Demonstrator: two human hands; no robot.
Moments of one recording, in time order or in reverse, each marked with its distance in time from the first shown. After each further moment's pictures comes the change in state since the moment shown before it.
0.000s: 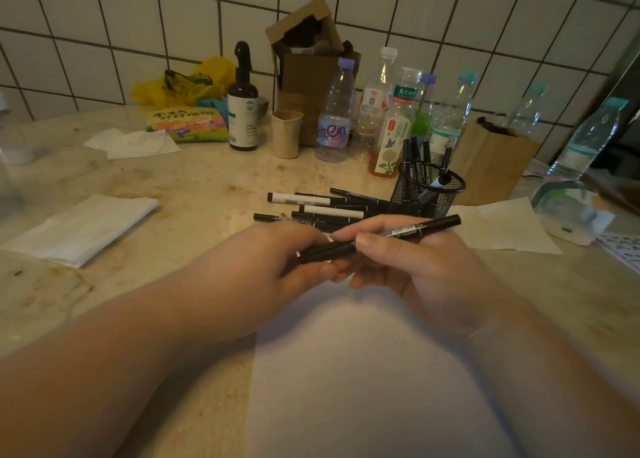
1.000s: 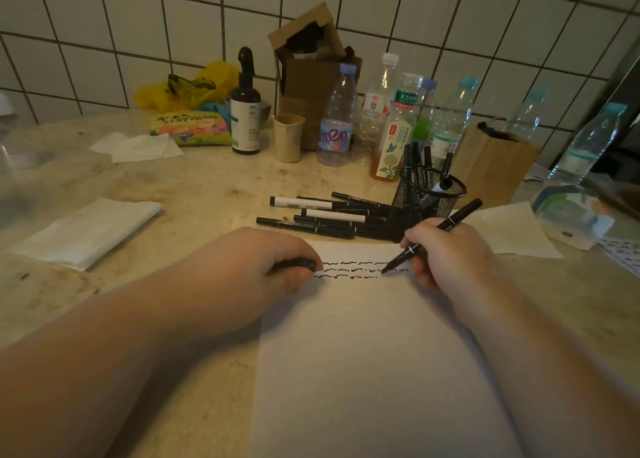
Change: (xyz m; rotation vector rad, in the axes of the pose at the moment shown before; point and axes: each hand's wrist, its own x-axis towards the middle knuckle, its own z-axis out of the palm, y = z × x) left_hand 0.001 -0.016 -0.007 0.060 -0.097 -0.071; right_hand 0.017 0.012 -0.031 -0.374 0.649 0.325
